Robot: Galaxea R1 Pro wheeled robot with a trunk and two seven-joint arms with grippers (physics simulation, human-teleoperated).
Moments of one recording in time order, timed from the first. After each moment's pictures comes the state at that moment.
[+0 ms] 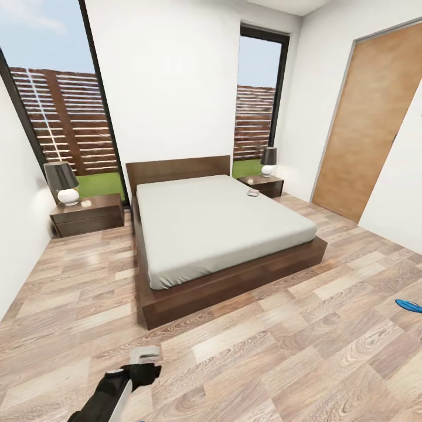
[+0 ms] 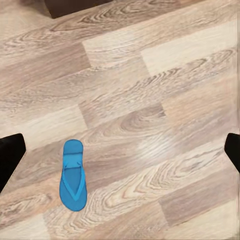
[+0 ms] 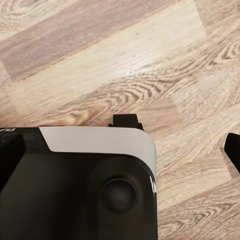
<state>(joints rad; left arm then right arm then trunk) -0.32 -0.03 0.01 -0.86 0.05 0.49 0.01 0.02 -0.01 -0.03 -0.39 0.00 -0.03 0.00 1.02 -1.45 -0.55</state>
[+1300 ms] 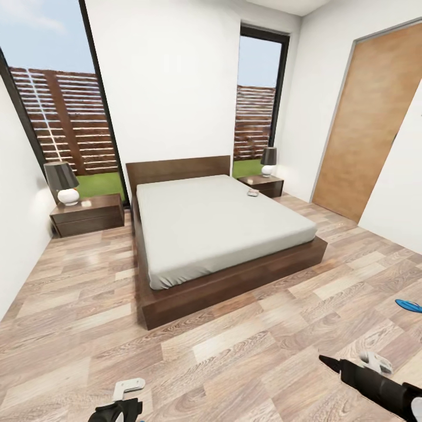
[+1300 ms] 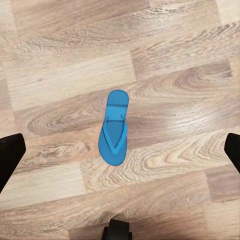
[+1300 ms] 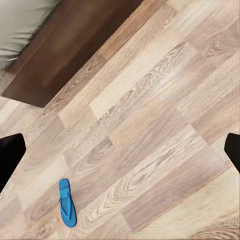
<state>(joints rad) -0.36 0.00 0.07 -0.47 0.07 0.28 0.16 0.01 -0.42 -0.13 -1.42 -0.86 0.72 0.10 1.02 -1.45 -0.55</state>
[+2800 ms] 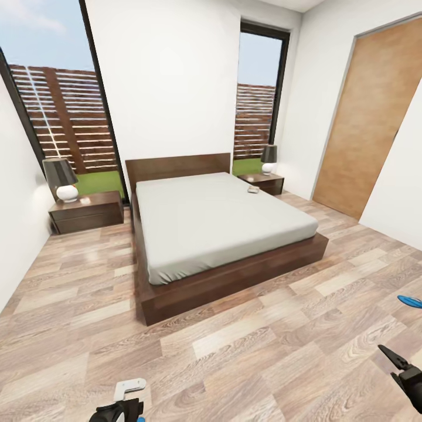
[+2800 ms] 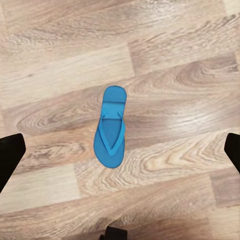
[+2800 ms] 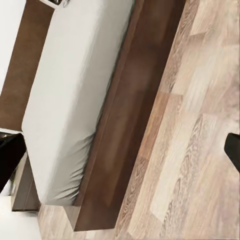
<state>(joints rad) -0.36 -0.01 0.07 -0.47 0.07 0.28 0.16 0.01 -0.44 -0.42 -1.01 -1.24 0.44 0.41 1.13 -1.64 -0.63</state>
